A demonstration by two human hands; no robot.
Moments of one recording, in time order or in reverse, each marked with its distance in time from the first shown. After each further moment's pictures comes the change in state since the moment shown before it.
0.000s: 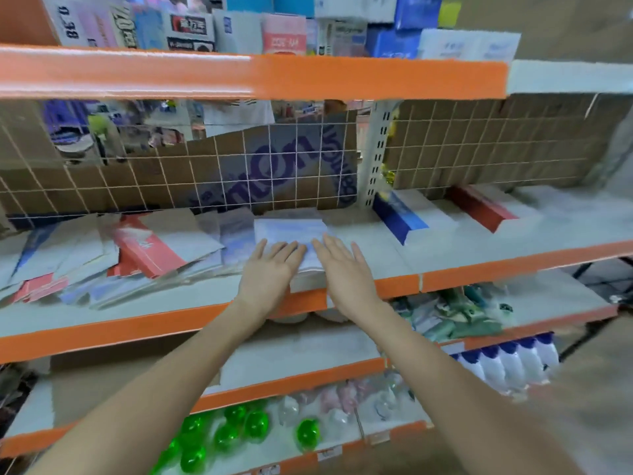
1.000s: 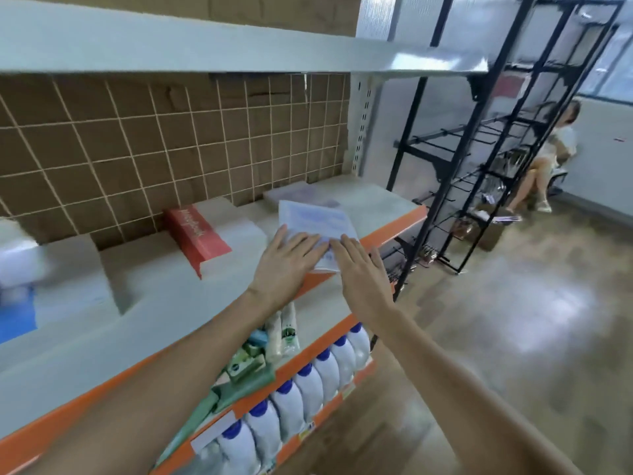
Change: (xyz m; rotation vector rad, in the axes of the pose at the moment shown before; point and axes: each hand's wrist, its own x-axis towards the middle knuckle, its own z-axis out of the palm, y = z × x) left_hand 0.388 0.511 0.101 -0.321 0.333 0.555; right_hand -0.134 0.599 -0.093 -0.246 0.103 0.486
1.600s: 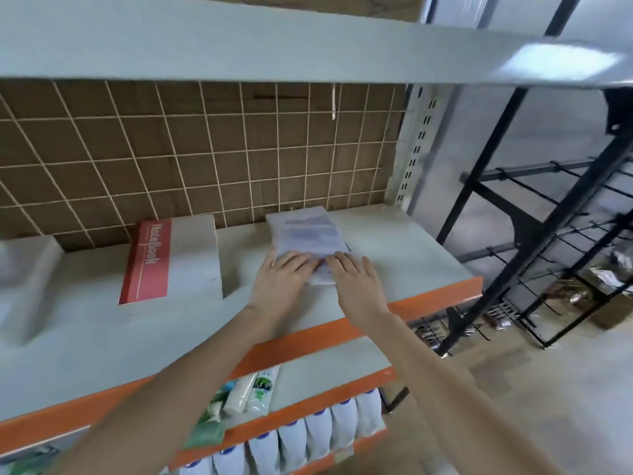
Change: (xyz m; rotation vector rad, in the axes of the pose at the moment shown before) left_hand 0.113 -0.016 0.148 0.146 -0.145 -0.392; right_hand 0.183 0.128 0.093 0.059 -0.157 -0.353
